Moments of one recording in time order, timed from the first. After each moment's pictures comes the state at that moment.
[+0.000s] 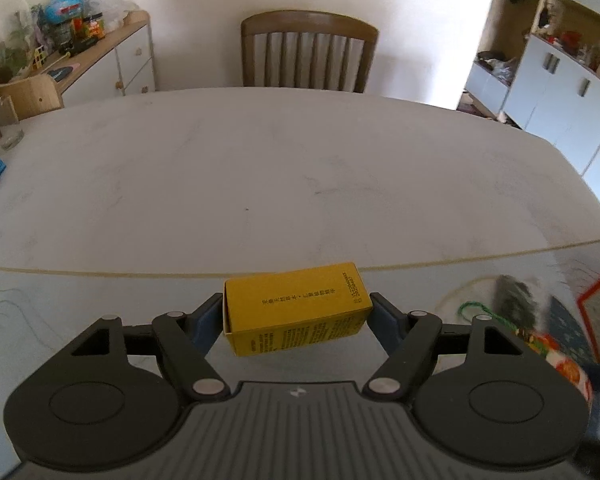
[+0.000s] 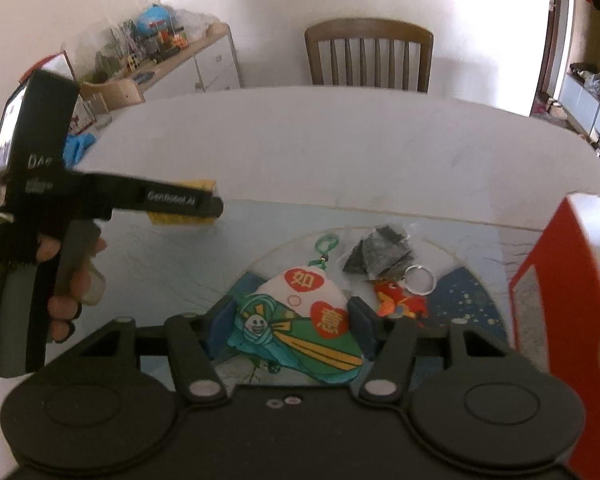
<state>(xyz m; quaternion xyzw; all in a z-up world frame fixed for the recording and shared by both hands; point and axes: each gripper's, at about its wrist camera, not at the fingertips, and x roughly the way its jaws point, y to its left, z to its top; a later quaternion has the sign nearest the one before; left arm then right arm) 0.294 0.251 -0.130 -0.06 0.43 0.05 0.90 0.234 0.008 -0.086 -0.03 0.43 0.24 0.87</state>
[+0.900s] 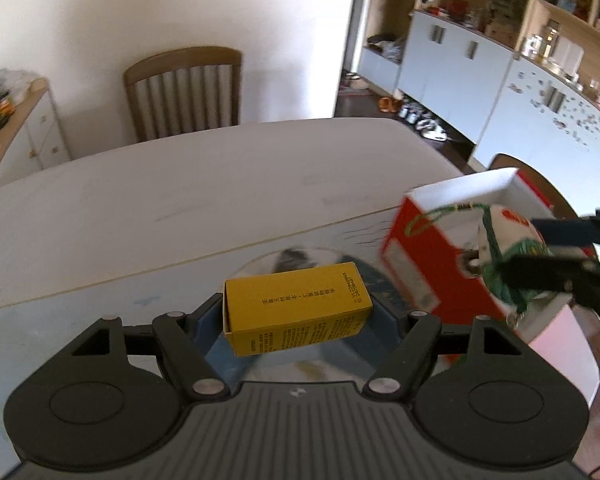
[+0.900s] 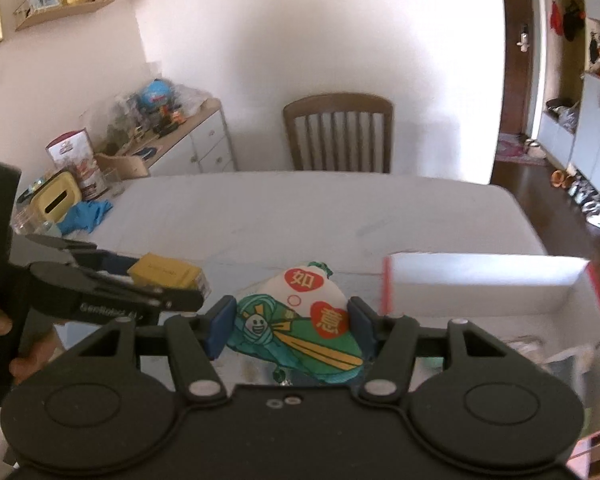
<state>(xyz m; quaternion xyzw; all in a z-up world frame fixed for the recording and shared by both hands) 0.220 0.114 -0.020 -0.01 0.41 -0.09 0.91 0.187 -0.129 0.017 0.00 0.35 0.23 0.91</state>
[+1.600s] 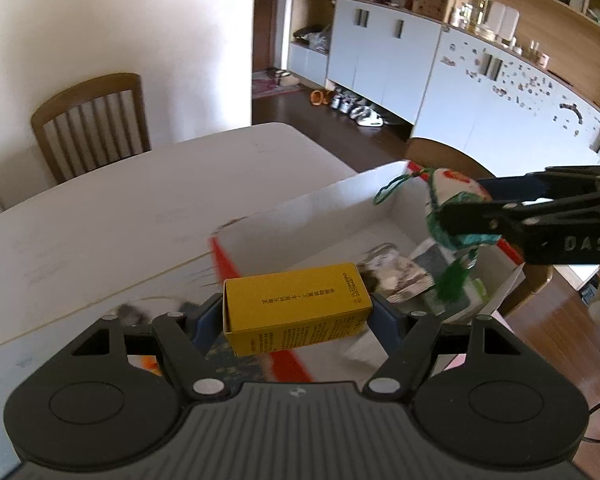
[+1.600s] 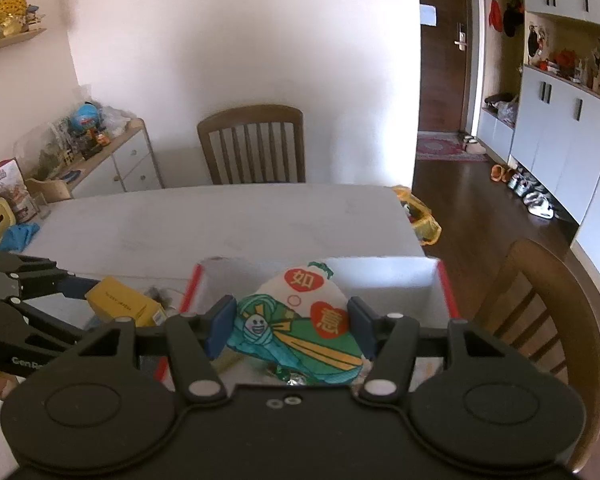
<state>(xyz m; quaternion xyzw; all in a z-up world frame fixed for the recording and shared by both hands) 0.255 -0.057 -0.018 0.04 0.41 -0.18 0.90 0.220 -0.271 -0.003 0.00 0.35 0.16 0.92</state>
